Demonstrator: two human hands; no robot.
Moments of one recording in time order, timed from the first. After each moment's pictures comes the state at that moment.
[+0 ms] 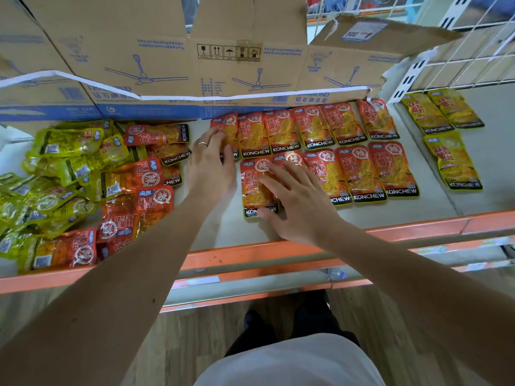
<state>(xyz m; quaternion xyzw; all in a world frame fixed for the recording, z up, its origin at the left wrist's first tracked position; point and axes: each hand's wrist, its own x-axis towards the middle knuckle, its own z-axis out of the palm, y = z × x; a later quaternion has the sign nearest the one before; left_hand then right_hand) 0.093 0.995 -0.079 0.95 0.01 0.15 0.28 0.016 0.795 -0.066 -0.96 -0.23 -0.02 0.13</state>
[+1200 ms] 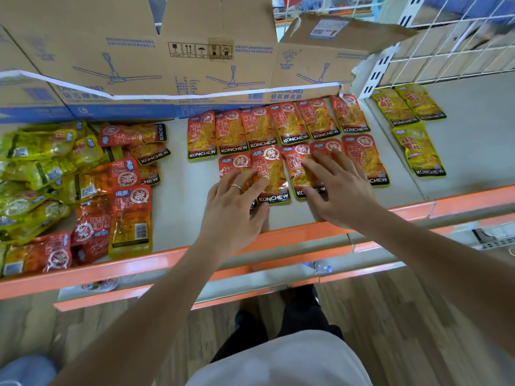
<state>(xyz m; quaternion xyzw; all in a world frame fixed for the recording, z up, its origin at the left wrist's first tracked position) -0.003 0.941 -0.075 0.97 -0.18 0.05 0.17 0.006 0.698 -0.060 -0.99 -0.07 -0.01 0.11</state>
